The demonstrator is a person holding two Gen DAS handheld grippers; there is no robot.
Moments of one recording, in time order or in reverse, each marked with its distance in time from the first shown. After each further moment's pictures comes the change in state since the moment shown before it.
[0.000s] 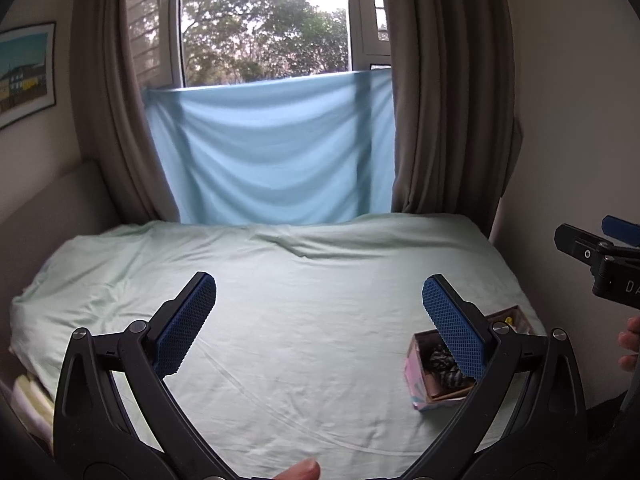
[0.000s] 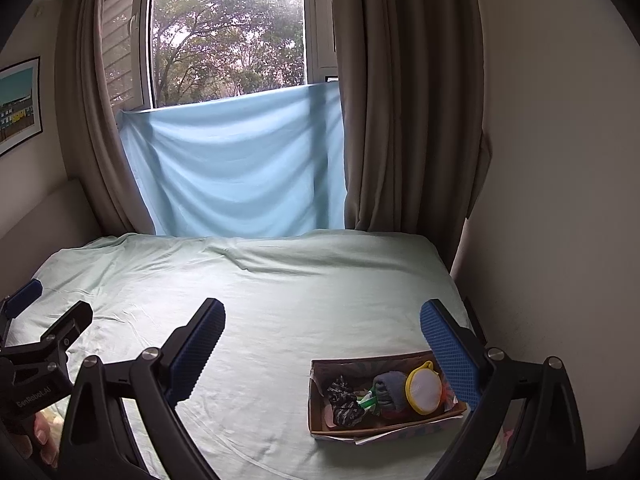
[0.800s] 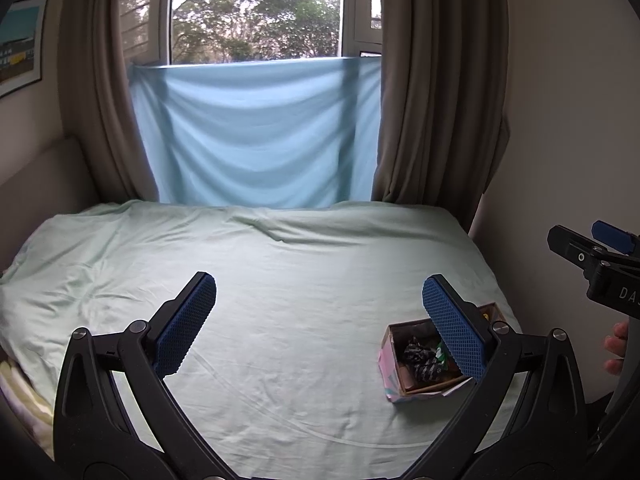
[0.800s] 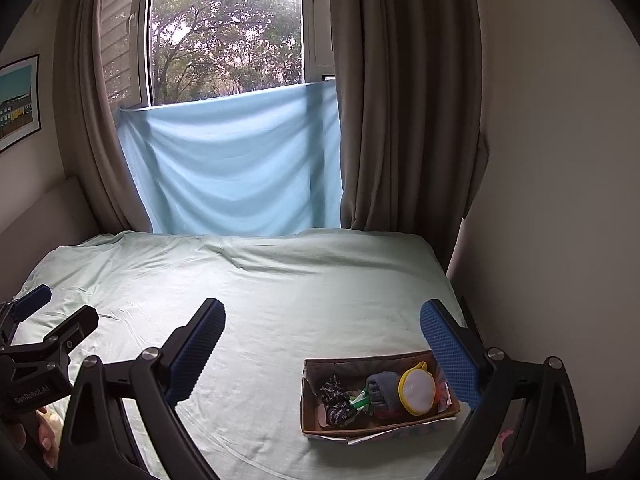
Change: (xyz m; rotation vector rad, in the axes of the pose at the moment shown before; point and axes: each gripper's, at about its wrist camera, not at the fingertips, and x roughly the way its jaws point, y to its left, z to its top) left arm 0.011 -0.003 -0.002 -0.060 0.067 -0.083; right arm -0.001 -0.009 0.001 -0.011 0.002 -0.005
